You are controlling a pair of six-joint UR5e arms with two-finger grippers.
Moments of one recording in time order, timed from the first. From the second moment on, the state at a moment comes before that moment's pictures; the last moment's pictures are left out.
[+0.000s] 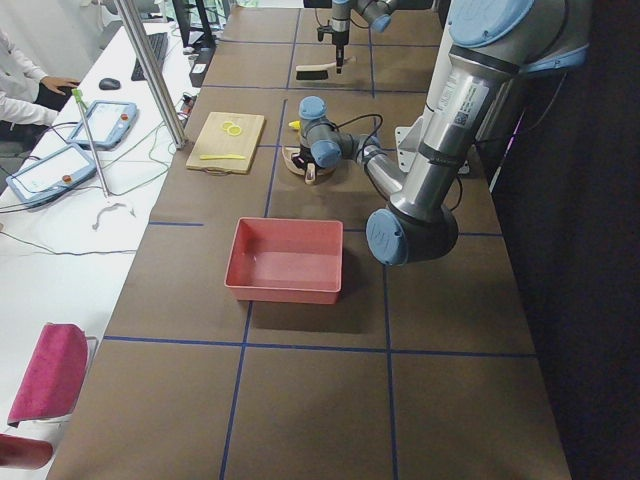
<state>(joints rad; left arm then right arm) -0.62 -2.03 -1.68 -1.91 -2.01 0.36 0.70 -1.68 1.98 -1.13 2.08 1.09</state>
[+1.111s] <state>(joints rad) -0.62 -2.03 -1.68 -1.91 -2.01 0.36 0.38 -1.31 1.94 -1.24 1.89 1.39</state>
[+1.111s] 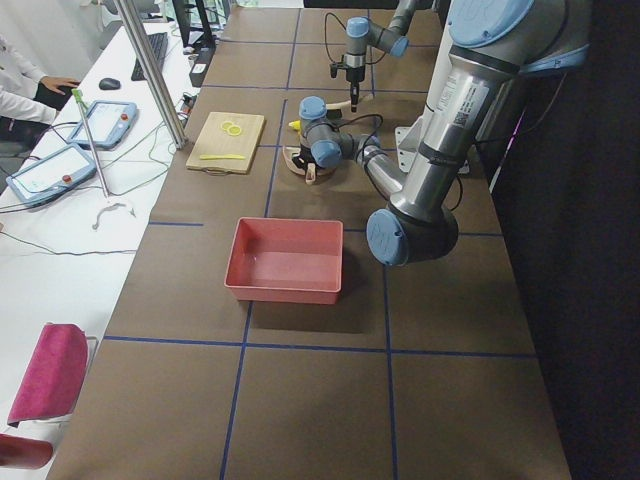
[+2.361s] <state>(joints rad) -0.62 -2.03 -1.68 -1.91 -2.01 0.35 0.34 -1.08 1.79 -1.24 1.83 1.43</state>
